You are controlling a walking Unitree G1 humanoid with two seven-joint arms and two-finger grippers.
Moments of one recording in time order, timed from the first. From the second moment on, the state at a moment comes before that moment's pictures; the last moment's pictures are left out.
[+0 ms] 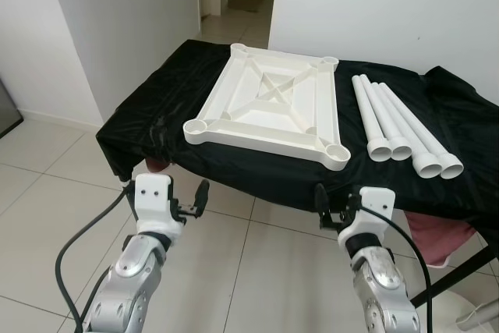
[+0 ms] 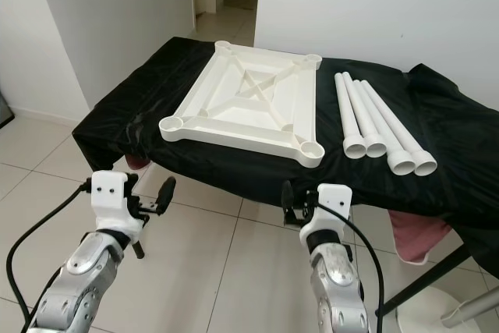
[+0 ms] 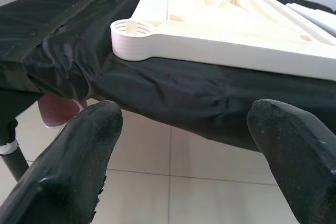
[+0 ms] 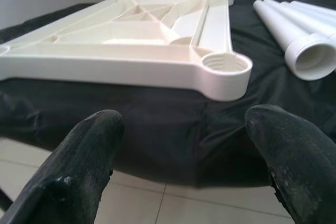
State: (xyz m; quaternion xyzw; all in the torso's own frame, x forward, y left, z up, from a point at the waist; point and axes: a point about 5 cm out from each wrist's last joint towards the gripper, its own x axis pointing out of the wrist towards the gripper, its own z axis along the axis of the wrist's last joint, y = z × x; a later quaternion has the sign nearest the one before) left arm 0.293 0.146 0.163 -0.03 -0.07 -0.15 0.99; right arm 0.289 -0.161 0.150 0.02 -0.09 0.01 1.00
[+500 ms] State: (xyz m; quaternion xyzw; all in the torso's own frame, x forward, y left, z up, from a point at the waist) left arm 0.301 0.162 0.179 -0.01 -0.10 -0.12 0.99; right arm 0.294 -0.161 0.166 0.01 -0.14 0.02 0.99
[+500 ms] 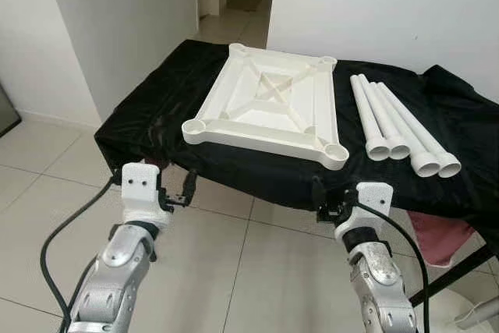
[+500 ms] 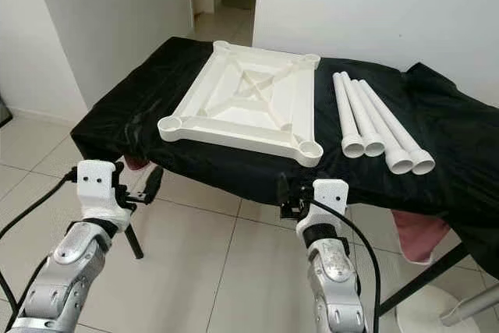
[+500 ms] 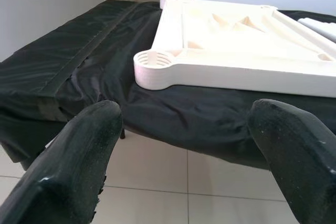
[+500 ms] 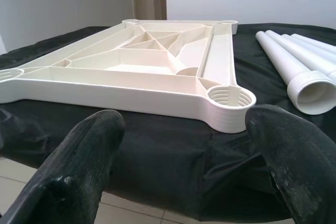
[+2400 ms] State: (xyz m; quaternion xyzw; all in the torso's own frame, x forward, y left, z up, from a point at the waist) left arm 0.304 0.160 0.179 -0.03 -0.11 -0.13 0.98; right arm 0.304 -0.158 0.160 0.00 -0.15 0.04 0.99
